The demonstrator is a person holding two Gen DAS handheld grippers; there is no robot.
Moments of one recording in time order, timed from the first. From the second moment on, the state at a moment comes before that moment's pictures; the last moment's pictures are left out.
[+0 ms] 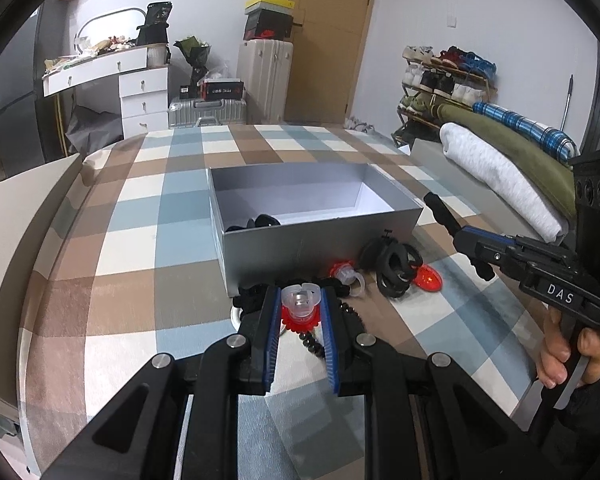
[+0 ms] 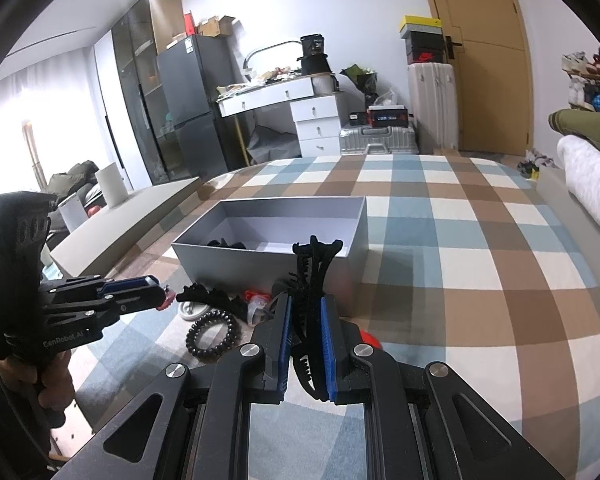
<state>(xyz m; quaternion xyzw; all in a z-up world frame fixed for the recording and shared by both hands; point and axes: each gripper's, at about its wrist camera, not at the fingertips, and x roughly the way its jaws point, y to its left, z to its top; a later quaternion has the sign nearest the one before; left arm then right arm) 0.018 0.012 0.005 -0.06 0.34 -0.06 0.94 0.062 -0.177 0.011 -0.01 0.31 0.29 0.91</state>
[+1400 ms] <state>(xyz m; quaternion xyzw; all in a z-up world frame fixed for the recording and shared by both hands) 0.081 0.020 0.026 -0.08 0.30 -0.02 0.95 0.126 -0.151 0.030 0.05 0.33 0.33 0.89</state>
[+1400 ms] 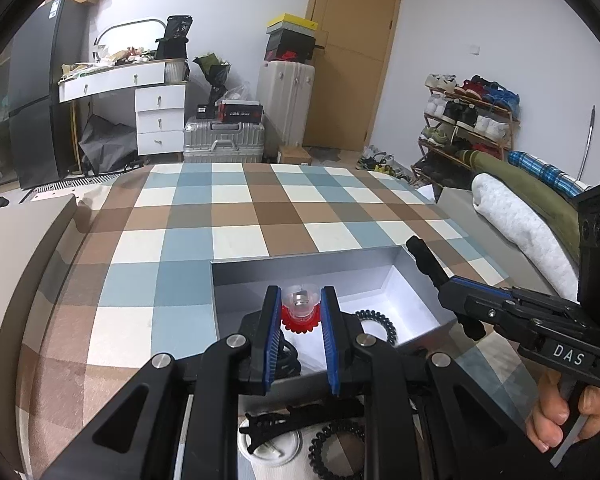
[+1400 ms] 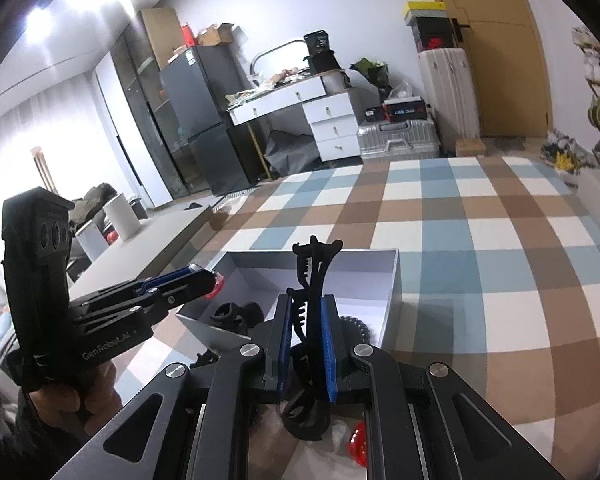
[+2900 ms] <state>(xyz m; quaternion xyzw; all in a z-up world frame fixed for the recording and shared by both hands) 0.066 0.004 0.020 -0.07 0.33 -0.03 0.94 0.117 -0.167 0.025 0.04 0.34 0.29 0.89</state>
